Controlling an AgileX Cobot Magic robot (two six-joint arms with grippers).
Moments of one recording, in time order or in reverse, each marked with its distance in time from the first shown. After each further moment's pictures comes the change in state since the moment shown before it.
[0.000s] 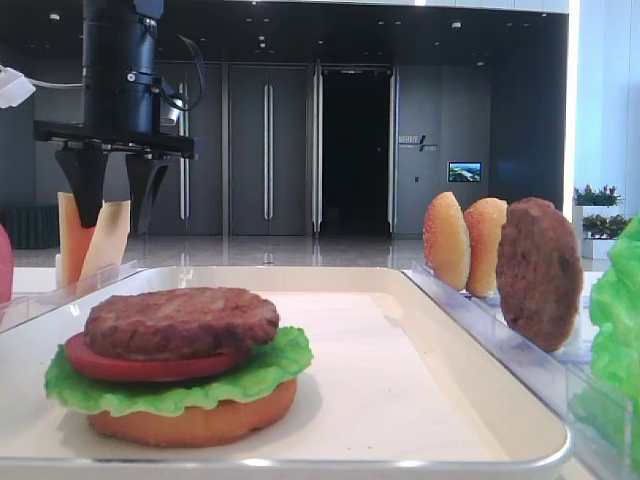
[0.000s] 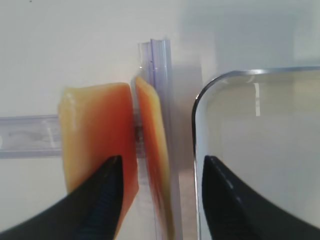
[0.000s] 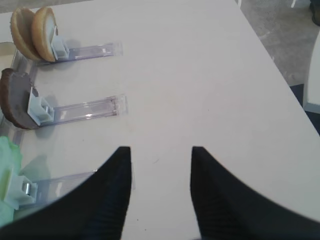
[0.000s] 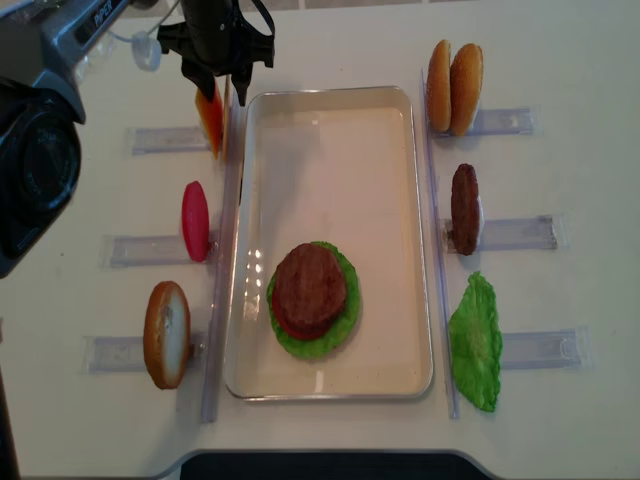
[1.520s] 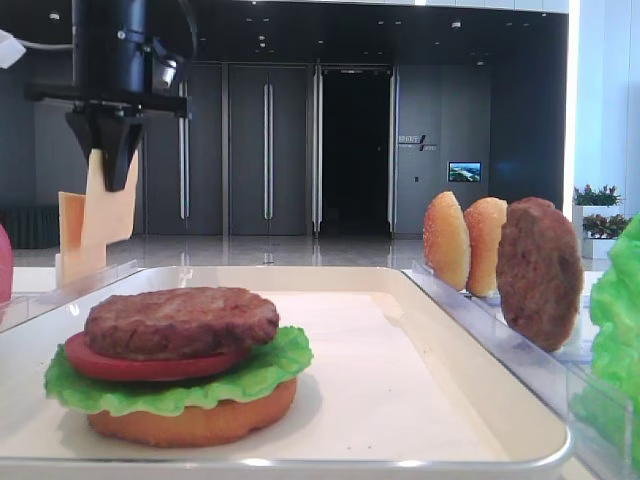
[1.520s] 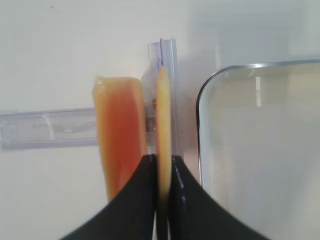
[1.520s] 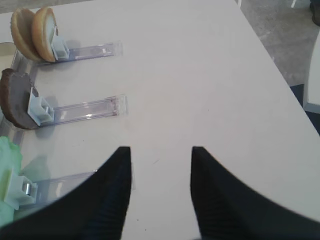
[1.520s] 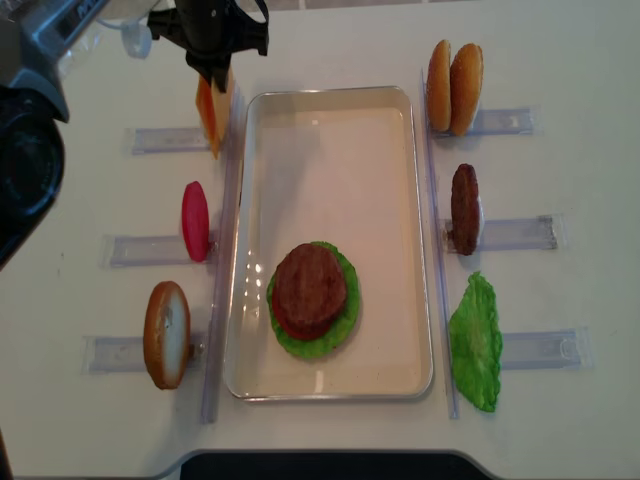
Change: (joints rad) left arm 0.000 -0.066 0.000 0.008 0.030 0.018; right arm 0.000 0.000 0.000 0.000 0.000 0.000
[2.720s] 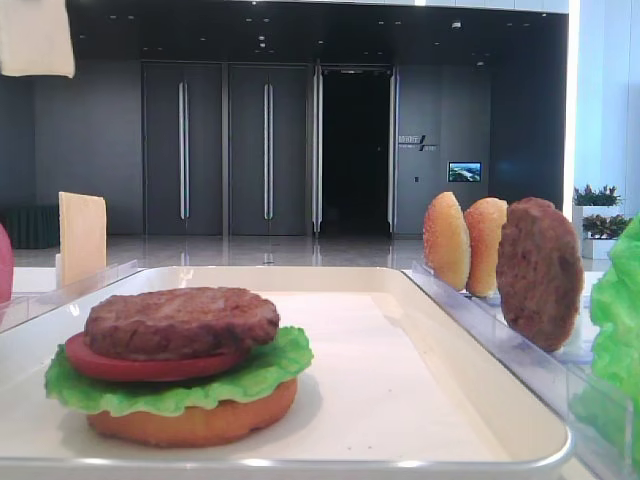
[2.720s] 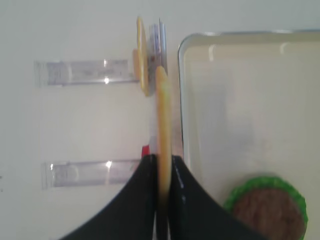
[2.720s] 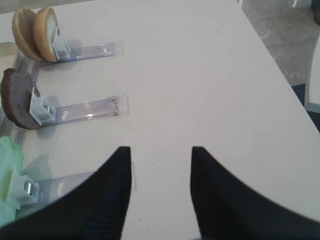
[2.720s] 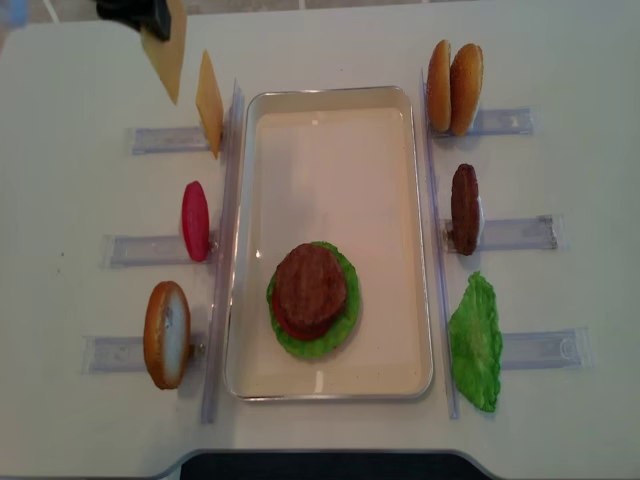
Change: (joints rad) left arm -0.018 -0.546 0.319 -0.072 0.024 -0.033; right arm 0.000 0.000 0.000 0.004 0.000 0.000
